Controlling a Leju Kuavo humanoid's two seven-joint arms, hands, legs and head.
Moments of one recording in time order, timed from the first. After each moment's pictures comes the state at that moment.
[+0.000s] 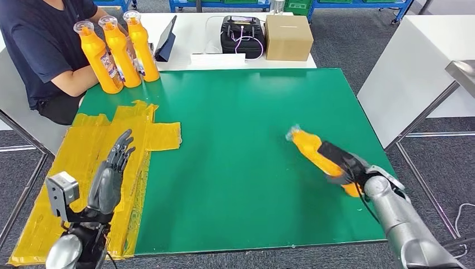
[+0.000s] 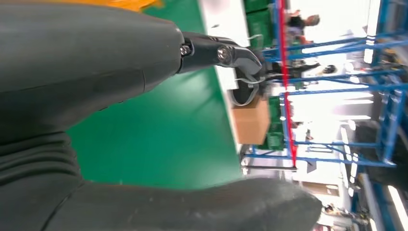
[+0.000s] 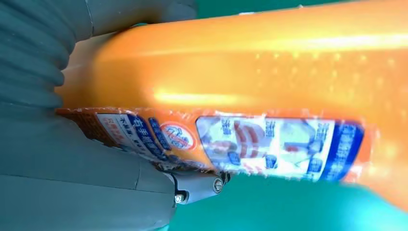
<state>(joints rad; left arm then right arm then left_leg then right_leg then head) 0.09 0.02 -0.04 -1.77 0.13 -0.25 -0.15 -0.50 -0.23 0.20 -0.81 0.35 0.44 0.15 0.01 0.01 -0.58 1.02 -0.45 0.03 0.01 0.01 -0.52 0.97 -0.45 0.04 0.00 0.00</state>
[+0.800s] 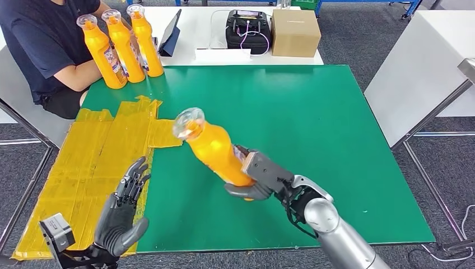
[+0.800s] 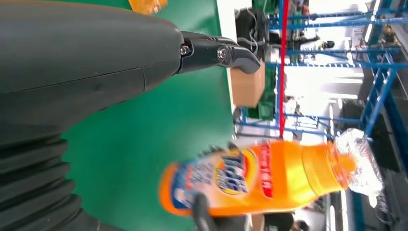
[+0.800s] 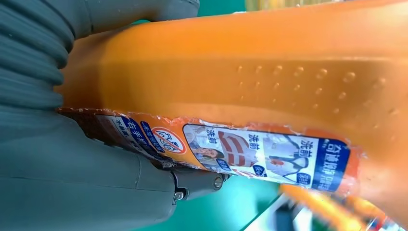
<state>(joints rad) 0.29 -0.02 -0.15 -1.94 0.17 -0.29 -0.19 -0.34 -0.13 0.67 -1.58 -0.06 0.29 0.13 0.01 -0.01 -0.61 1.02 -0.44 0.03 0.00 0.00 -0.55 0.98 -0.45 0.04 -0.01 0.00</state>
